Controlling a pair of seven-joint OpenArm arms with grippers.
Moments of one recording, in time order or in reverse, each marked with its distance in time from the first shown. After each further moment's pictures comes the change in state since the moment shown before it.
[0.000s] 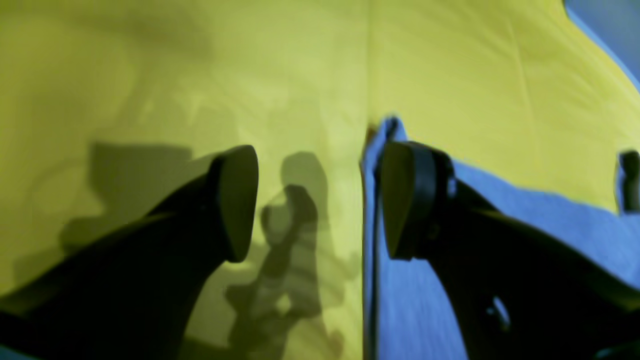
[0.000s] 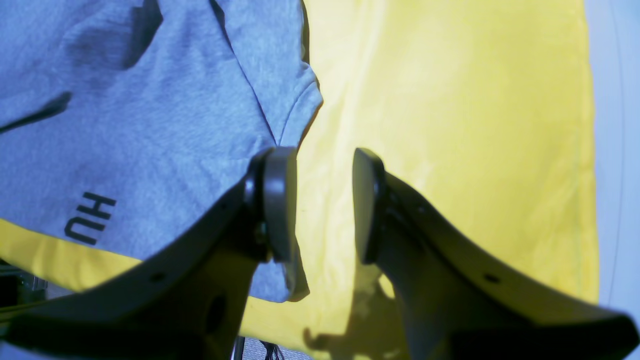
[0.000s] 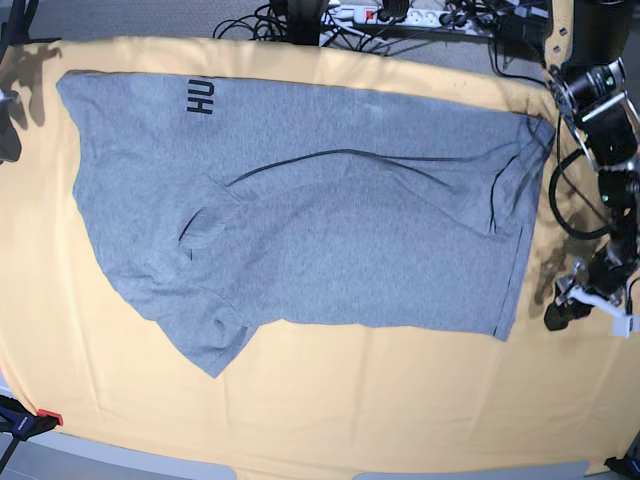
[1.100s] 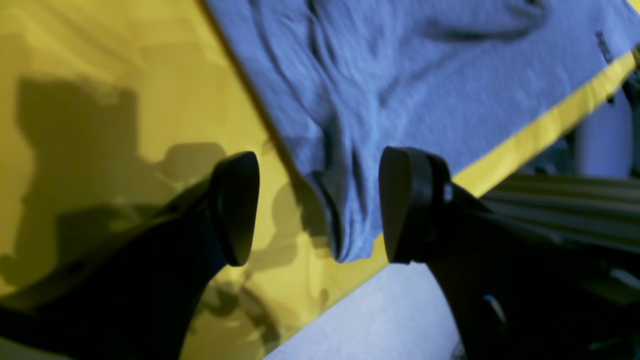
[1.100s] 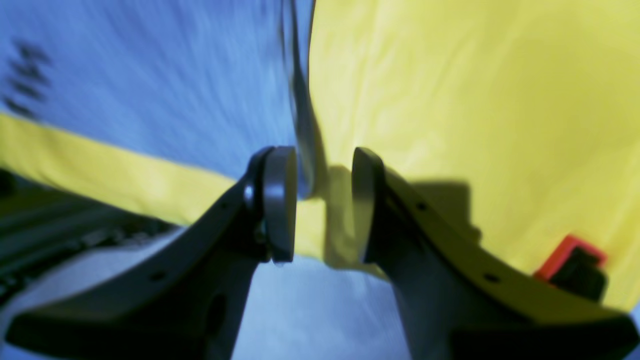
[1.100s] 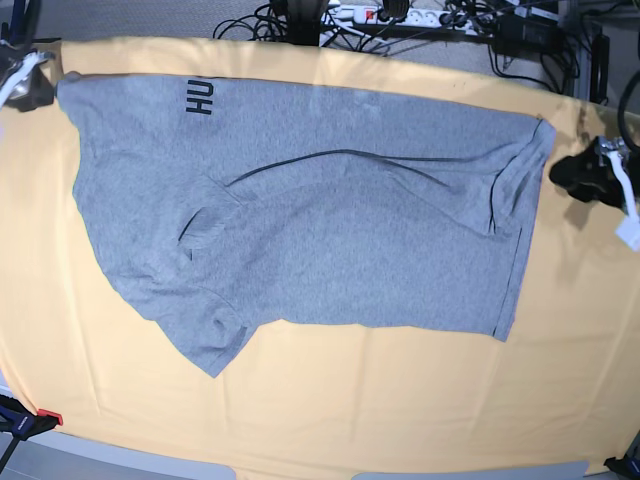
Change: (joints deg) left arm 32.1 -22.7 4.0 27.0 -50.7 -9.3 41.9; right arm -8.0 0.0 -6.7 0.0 -6.1 0.0 -2.4
